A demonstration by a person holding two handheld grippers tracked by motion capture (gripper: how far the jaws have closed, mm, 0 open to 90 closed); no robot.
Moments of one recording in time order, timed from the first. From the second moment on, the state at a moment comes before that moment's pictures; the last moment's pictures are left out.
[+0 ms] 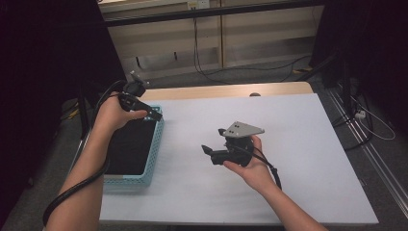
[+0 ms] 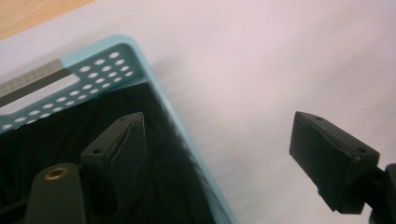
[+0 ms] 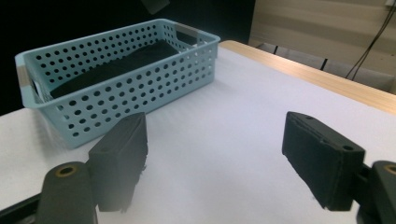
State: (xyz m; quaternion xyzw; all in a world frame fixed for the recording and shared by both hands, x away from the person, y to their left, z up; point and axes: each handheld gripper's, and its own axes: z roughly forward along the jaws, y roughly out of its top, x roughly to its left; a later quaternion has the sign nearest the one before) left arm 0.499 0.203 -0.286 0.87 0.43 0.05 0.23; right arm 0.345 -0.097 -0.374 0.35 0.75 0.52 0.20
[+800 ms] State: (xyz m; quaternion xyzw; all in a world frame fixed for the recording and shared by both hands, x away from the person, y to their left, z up) left arm 0.478 0.161 -0.311 0.89 0.37 0.03 0.26; right arm 0.338 -0.140 -0.387 0.37 0.76 0.49 0.21
